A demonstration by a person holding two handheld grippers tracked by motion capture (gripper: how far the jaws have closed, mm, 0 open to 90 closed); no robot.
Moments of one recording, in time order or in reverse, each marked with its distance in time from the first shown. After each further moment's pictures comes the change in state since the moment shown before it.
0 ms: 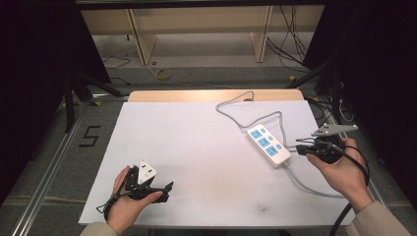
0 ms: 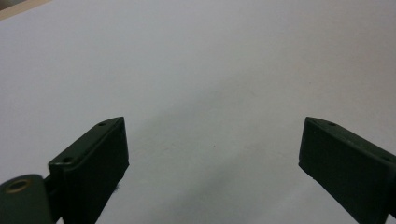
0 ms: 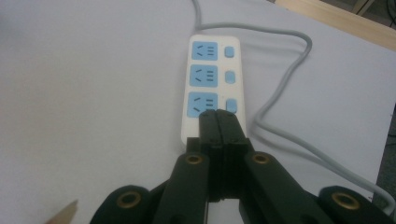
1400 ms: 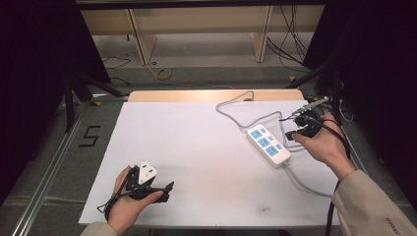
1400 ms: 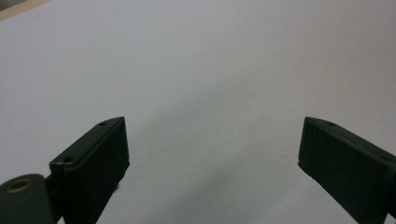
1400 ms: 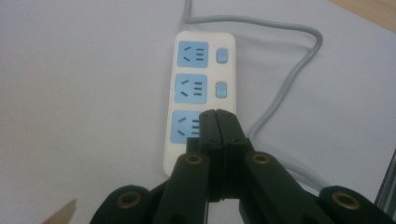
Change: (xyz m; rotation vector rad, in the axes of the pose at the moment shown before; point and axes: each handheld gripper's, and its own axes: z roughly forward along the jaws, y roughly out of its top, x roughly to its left) left arm -0.001 0.000 0.001 -0.003 -0.003 0.003; right arm -0.016 0.058 0.043 0.193 0.007 0.005
